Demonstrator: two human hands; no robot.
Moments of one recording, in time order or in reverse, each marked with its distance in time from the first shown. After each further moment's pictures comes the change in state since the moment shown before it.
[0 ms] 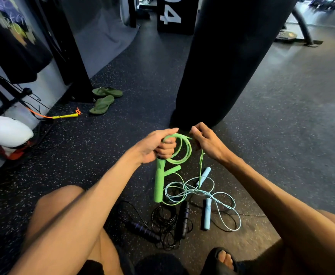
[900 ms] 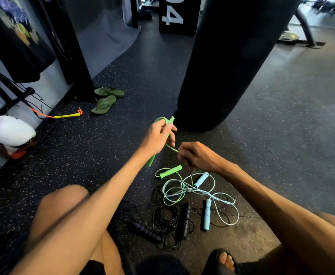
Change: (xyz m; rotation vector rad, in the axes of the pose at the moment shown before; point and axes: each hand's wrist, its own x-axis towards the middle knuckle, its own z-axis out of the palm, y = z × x) left_hand 0.014 -0.005 -0.010 0.687 0.566 0.479; right_hand -0.021 -0.014 0.023 -0.229 -0.352 -0.102
